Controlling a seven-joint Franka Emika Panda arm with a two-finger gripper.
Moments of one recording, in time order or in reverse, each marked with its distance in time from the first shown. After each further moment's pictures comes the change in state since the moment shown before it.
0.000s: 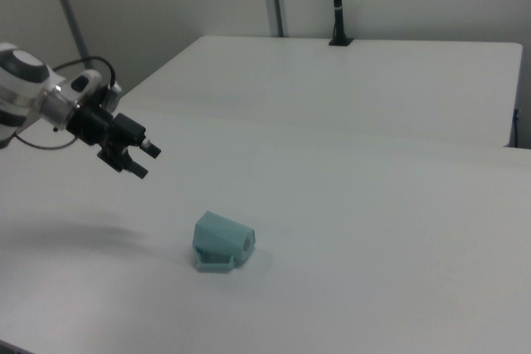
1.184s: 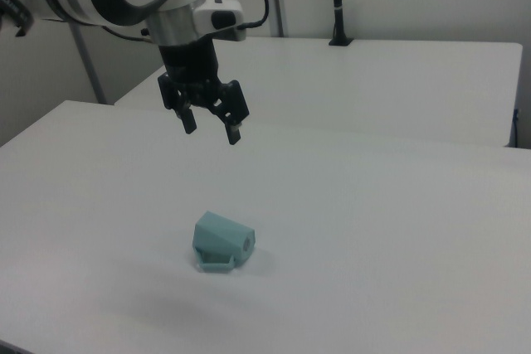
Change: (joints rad) arm -0.489 -0.402 -0.203 0.003 0.706 0.048 -0.783
